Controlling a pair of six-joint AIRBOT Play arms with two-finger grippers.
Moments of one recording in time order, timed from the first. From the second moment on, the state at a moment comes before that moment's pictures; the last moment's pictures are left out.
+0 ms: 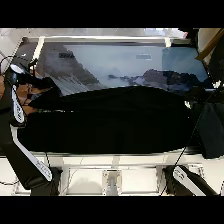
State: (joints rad) left arm 0.34 -2.14 2.02 1.05 -1.25 -1.07; right arm -0.48 -1.03 1.10 -0.99 1.24 1.16
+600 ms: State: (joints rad) left arm 0.33 -2.17 2.02 1.04 -1.15 -1.06; right arm -0.48 -1.03 1.10 -0.97 1.24 1.17
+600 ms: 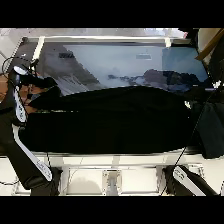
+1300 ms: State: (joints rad) left arm 0.33 -2.17 2.02 1.04 -1.25 -1.01; right arm -0.48 -1.03 1.10 -0.96 1.24 1.17
